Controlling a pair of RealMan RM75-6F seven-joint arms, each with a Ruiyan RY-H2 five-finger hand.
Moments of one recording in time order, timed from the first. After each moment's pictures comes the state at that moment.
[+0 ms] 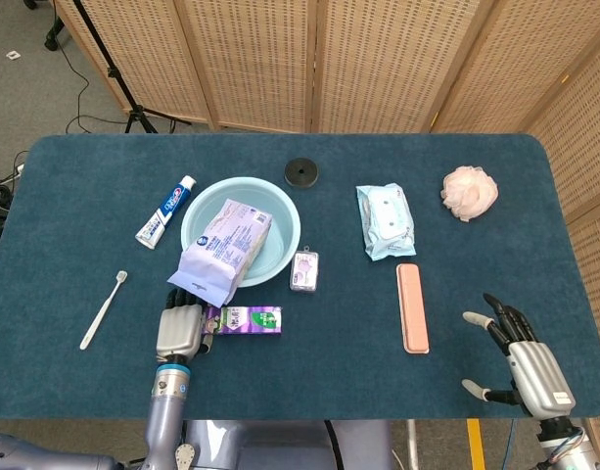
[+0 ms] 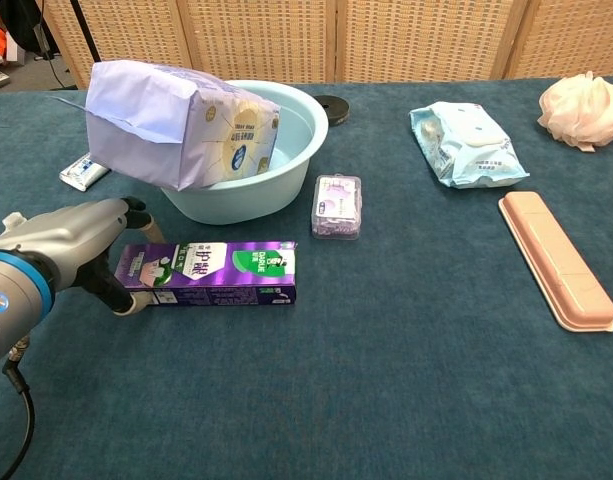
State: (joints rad) left arm -0.54 -1.86 -0.16 -1.81 0.72 1.54 0.88; right arm 0.08 -0.95 -0.05 -1.99 -1.62 1.41 0.14
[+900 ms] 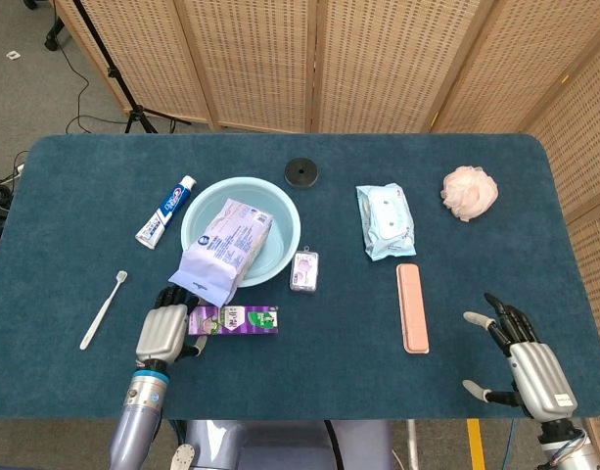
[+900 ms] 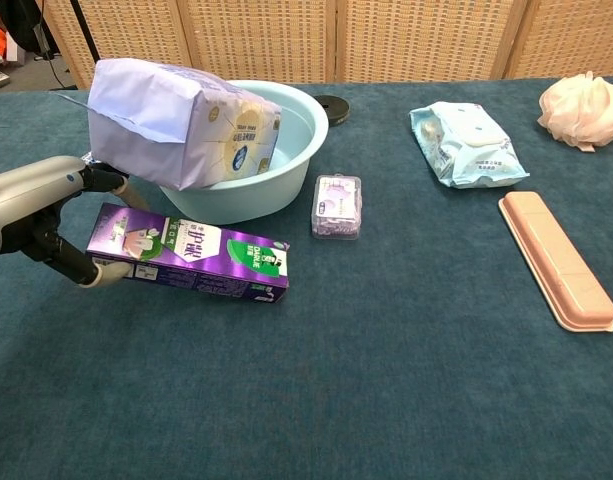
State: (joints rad) left arm -0.48 -1.66 -0.13 -2.05 0.83 1.49 0.74; right arm 0.07 -0.94 -0.05 -2.01 -1.64 1.43 0.12
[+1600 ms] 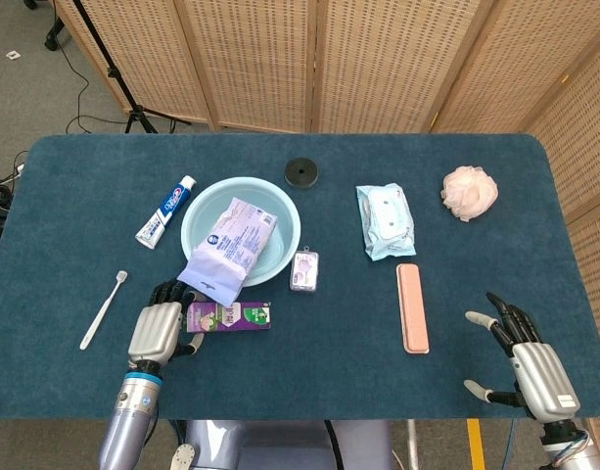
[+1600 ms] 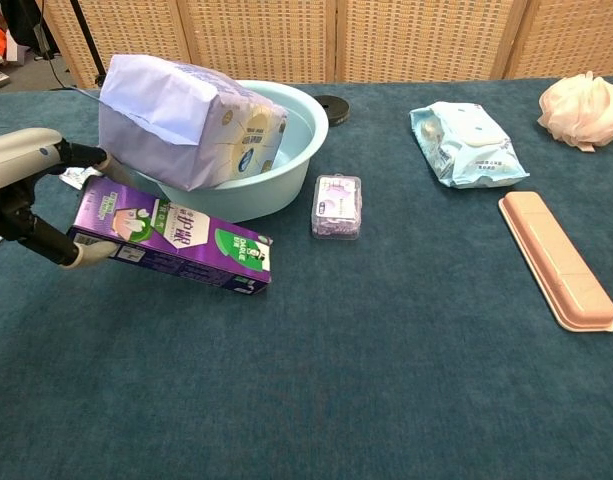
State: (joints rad) left arm -0.45 -1.60 -0.11 -2.11 0.90 1.52 0.73; right arm 0.07 -0.93 -0.04 -2.01 -1.64 1.44 0.13
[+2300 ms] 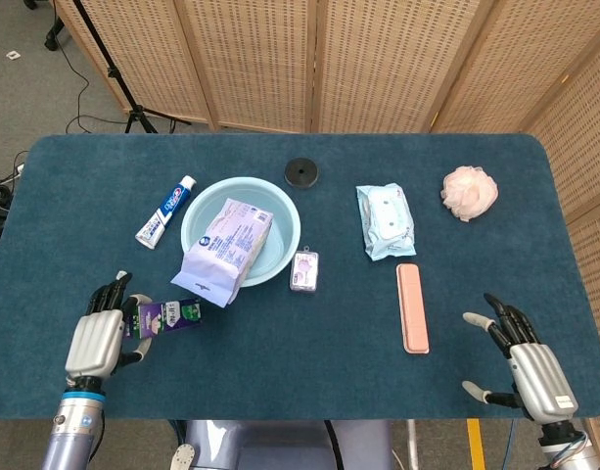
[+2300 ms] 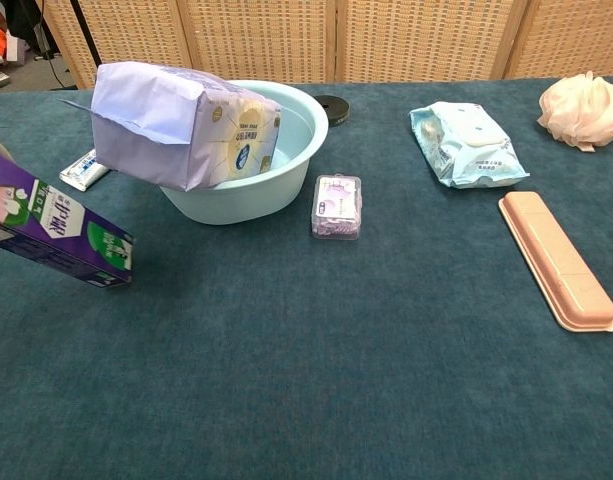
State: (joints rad) left arm -0.32 -1.36 0.01 -2.20 1.11 1.59 0.61; right arm 0.07 -0.94 -0.05 -2.02 -1.65 1.43 0.12
